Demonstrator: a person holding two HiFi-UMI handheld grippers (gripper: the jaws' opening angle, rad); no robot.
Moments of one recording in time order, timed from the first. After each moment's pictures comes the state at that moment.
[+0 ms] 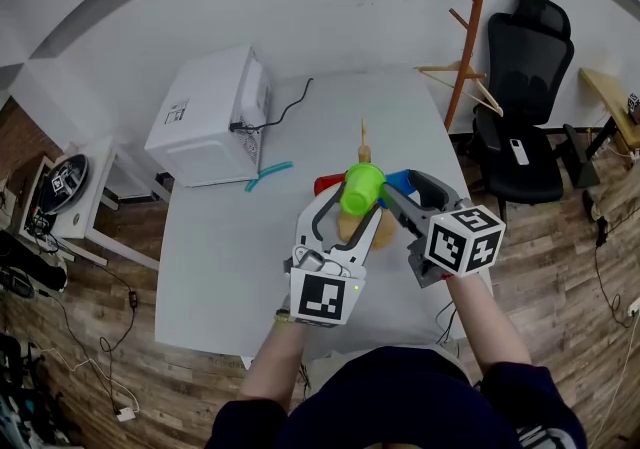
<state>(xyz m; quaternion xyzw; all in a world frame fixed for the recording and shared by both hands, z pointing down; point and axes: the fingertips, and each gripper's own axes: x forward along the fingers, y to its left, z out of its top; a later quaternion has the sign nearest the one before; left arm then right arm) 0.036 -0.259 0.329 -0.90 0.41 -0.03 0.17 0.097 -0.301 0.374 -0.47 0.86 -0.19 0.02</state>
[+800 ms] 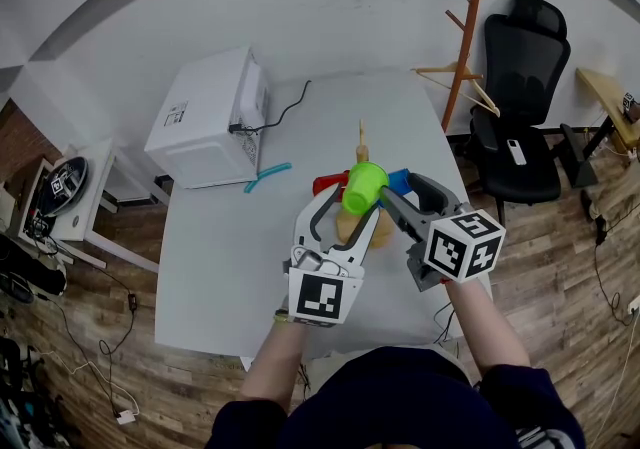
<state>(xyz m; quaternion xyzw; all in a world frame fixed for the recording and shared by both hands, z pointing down) 0.034 -0.257 0.329 -0.90 0.41 -0.02 0.16 0.096 -0.290 0.367 -0.48 0.86 -0.18 0.03</state>
